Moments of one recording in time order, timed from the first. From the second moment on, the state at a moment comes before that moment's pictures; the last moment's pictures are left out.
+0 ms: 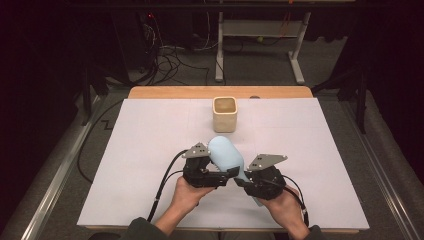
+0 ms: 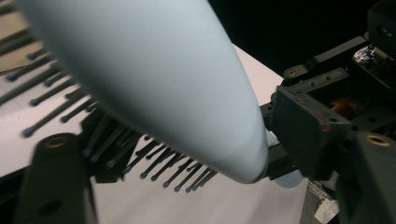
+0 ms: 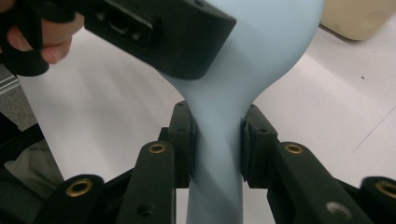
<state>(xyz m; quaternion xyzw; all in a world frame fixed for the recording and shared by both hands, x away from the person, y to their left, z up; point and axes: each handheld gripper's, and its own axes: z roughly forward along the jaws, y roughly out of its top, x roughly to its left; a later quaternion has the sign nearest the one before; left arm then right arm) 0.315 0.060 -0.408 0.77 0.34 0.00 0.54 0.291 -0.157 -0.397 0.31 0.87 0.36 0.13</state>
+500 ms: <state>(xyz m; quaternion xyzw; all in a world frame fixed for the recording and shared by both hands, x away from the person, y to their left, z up) 0.312 0.068 -0.400 0.77 0.34 -0.04 0.54 0.289 -0.153 -0.394 0.30 0.87 0.36 0.13</state>
